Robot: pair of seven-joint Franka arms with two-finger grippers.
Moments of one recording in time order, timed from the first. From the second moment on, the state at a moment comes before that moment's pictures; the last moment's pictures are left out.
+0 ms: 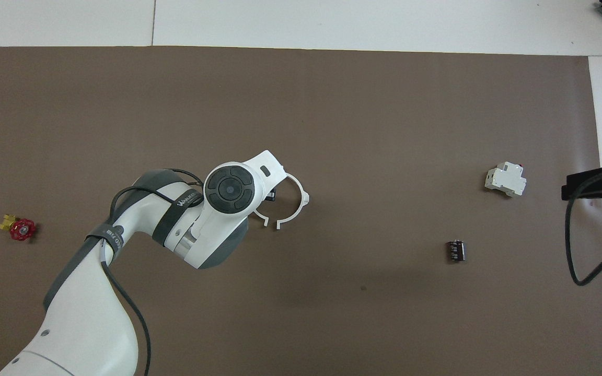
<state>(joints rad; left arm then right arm) -0.50 0.34 -0.08 -1.97 0.21 2.40 -0.52 0.12 -0.12 -0.13 -1.66 -0.05 1.53 0.11</state>
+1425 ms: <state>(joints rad) -0.51 0.32 -0.08 -2.00 0.21 2.41 -0.62 0.12 -0.15 -0.13 -1.66 -0.05 1.53 0.11</state>
